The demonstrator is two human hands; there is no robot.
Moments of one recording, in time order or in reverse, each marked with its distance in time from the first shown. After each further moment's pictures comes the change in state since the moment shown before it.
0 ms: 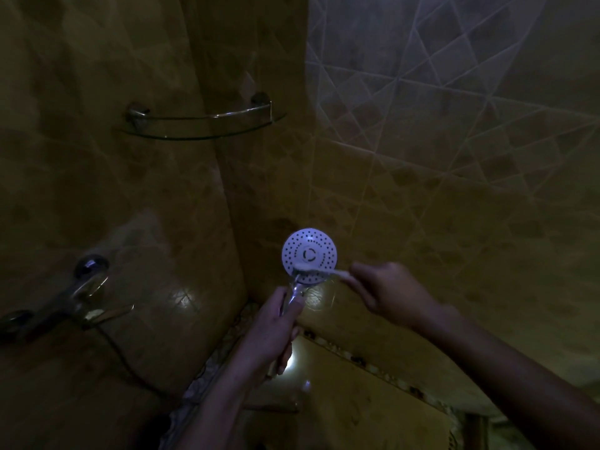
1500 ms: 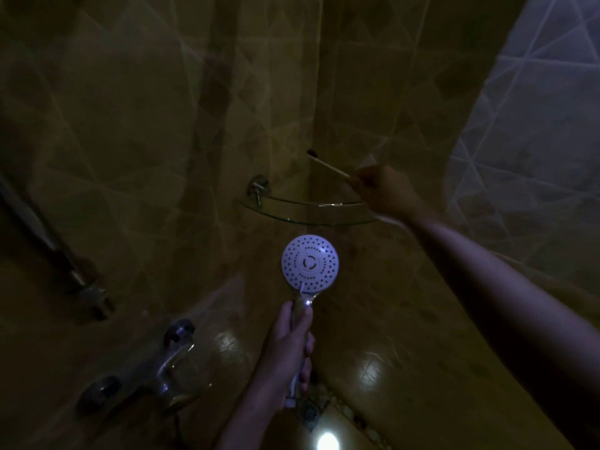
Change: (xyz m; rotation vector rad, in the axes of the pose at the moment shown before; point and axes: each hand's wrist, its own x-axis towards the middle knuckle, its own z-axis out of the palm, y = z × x) left_hand 0.075 0.076 -0.176 -0.290 0.306 0.028; right_hand 0.400 -0.065 -0.038 0.051 0.124 0.117
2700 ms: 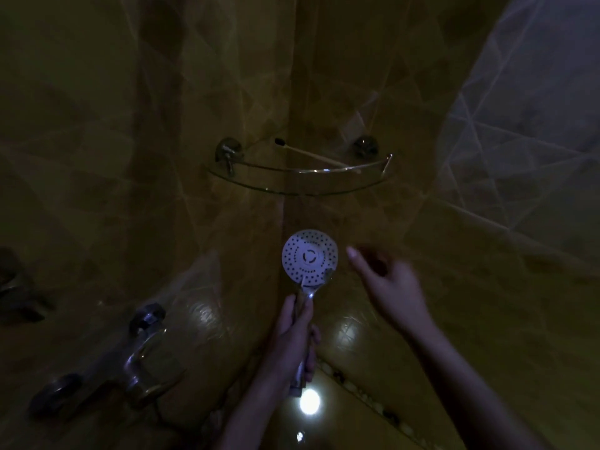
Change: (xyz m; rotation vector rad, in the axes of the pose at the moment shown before) left_hand 0.021 -0.046 0.016 -0.040 -0.095 -0.123; right_hand -0.172 0.004 0.072 0.532 0.009 0.454
